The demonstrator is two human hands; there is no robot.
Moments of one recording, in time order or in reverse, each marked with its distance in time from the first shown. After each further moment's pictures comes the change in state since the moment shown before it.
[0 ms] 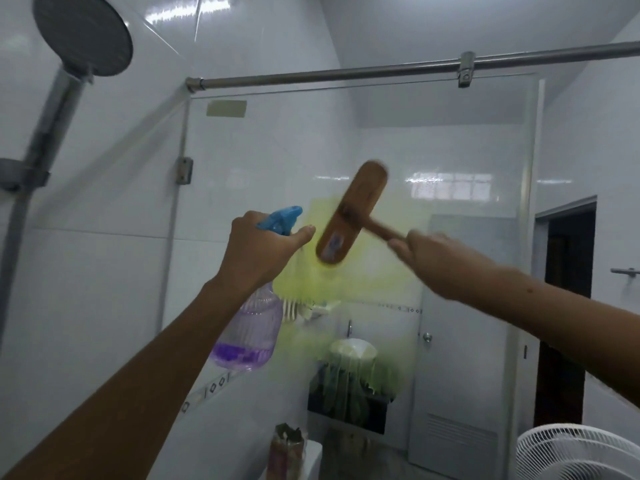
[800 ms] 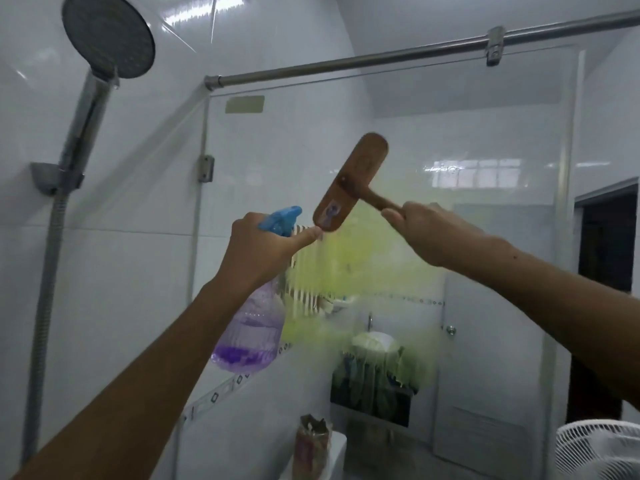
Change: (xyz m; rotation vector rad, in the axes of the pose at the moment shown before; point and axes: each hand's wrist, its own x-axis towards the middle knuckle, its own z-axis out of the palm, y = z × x) left_hand -0.005 -0.013 -0.028 0.068 -0.088 0.016; right_hand 0.038 -0.035 0.004 0.139 0.011 0.017
